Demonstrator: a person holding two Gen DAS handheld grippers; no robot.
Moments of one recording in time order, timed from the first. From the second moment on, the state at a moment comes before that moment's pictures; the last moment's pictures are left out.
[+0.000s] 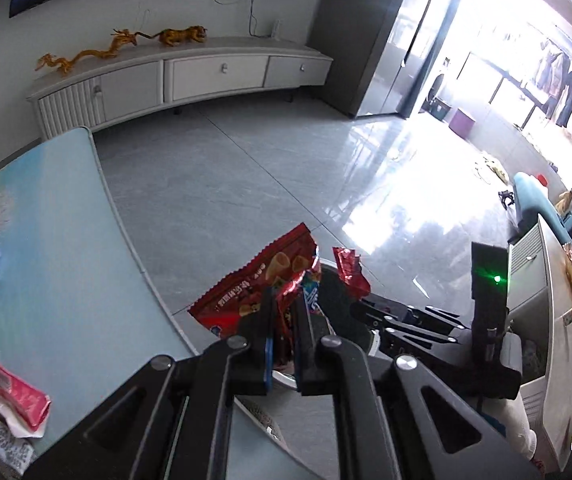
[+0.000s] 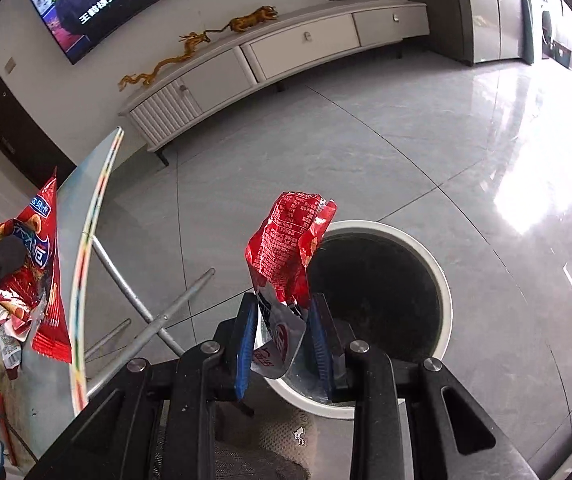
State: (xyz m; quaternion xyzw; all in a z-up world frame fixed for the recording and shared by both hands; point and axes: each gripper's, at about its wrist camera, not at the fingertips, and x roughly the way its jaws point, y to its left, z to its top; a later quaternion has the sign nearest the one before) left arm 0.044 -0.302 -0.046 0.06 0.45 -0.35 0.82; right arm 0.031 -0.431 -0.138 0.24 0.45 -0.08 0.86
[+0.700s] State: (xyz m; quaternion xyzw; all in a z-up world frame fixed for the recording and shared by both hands) left arm 0.075 -0.340 -0.056 0.03 0.48 -0.39 0.79; right arm 0.015 -0.479 -0.145 0.27 0.44 -0.16 0.84
